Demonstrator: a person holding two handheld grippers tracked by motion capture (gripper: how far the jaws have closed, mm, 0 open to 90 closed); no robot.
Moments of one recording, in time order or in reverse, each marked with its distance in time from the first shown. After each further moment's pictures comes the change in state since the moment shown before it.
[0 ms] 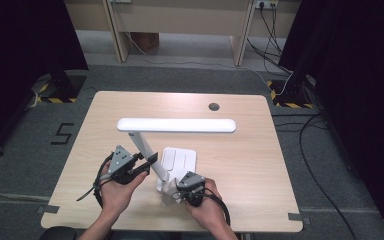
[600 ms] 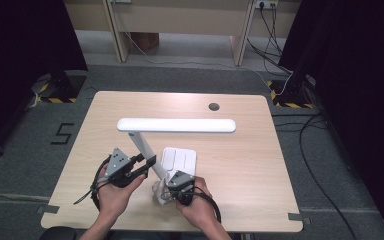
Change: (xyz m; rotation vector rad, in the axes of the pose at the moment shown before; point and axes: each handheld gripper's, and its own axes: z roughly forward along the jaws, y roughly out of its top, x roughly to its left) left arm 0.000 -0.004 -0.007 -0.002 -0.009 -0.015; right arm 0.014 0.019 0.013 -0.015 0.022 -0.033
